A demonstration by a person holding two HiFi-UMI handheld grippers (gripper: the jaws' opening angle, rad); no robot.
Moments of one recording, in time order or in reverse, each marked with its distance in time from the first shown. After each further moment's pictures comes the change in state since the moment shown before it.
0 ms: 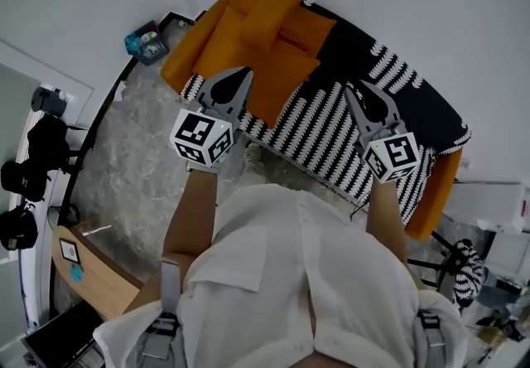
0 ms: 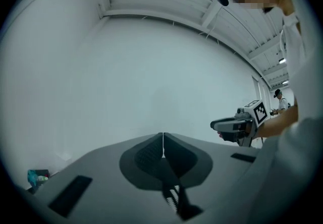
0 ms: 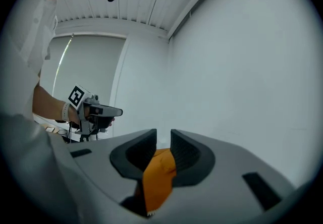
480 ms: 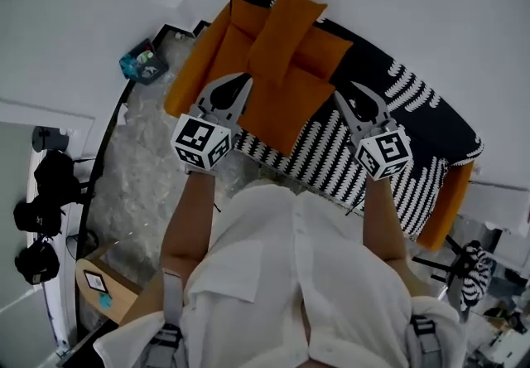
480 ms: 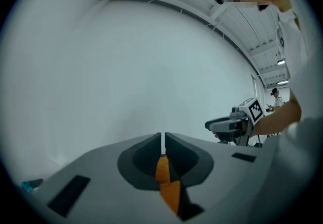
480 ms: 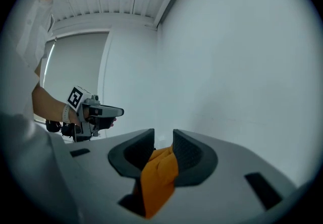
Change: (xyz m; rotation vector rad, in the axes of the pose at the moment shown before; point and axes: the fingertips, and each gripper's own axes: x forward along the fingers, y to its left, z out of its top) left arm 0.100 0.154 -0.017 0.003 0.093 -0.083; right arm 0.181 -0.043 -0.034 0.112 0.071 -0.021
